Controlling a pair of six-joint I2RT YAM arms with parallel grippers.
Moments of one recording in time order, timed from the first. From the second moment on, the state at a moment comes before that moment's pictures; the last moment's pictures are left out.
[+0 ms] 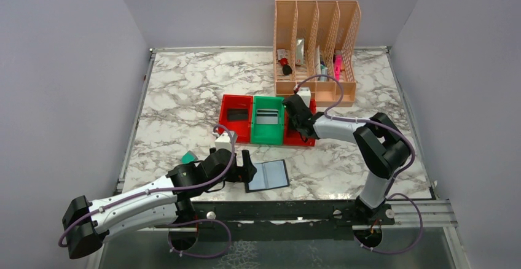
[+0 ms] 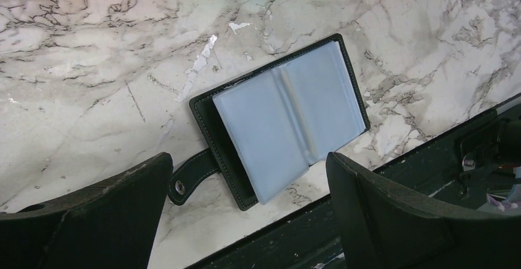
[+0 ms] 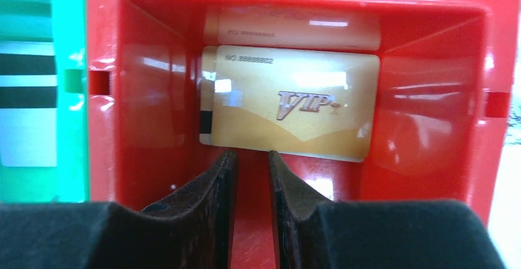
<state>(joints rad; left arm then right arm) -1.06 0.72 0.43 -0.40 -0.29 -0.81 0.67 1.79 0.98 -0.05 0.44 0.53</state>
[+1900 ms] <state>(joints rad) -1.06 0.94 0.39 -0.24 -0.18 -0.85 0.80 1.22 0.42 0.11 -0.38 0.64</state>
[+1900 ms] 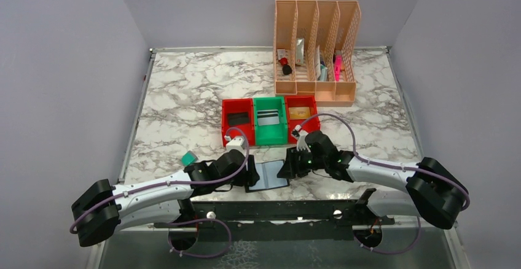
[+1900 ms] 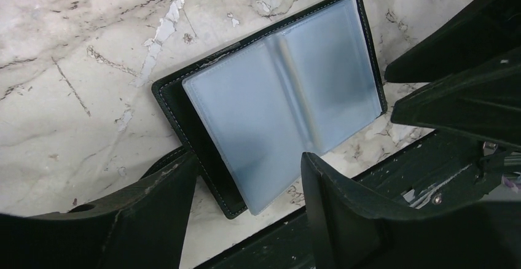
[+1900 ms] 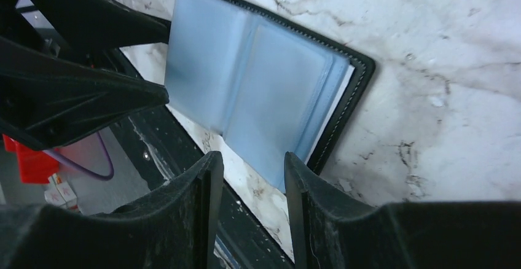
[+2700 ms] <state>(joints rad) -1.06 0.97 0.35 -0.18 -0.12 -0.85 0.84 1.35 0.44 0.14 -0.35 0.66</state>
